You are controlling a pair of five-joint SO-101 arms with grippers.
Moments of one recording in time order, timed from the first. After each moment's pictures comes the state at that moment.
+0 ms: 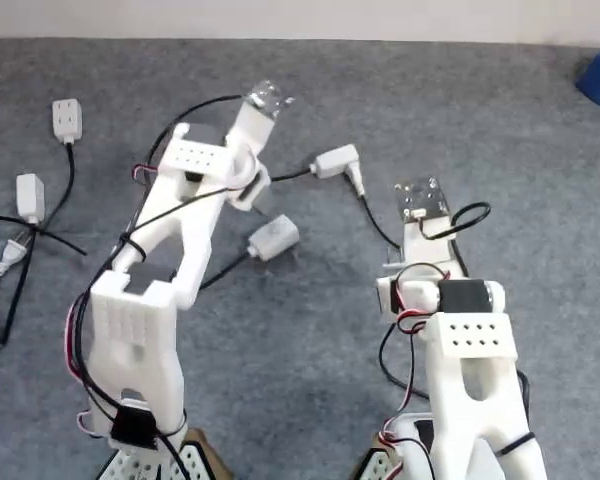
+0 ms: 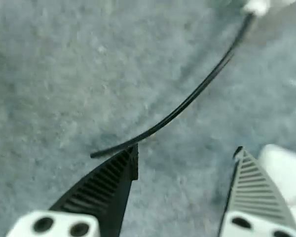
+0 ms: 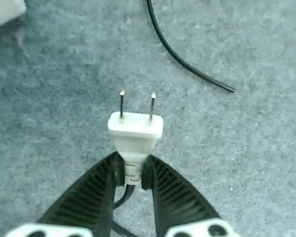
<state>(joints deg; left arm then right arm) 4.8 35.1 -20.3 65.3 -23.4 -8.2 -42.9 53.3 61.8 10.3</state>
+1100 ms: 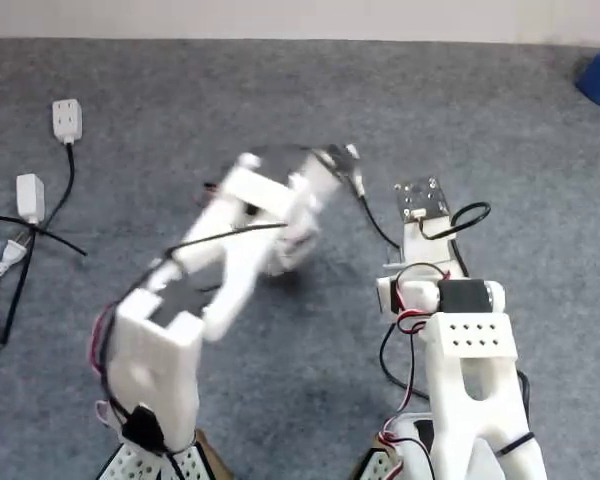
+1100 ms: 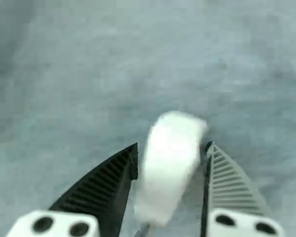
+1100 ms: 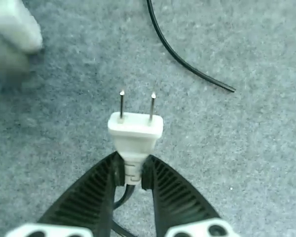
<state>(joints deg) 21.5 27.0 -5.2 70.8 -21.7 -8.2 -42.9 53.3 61.8 10.3</state>
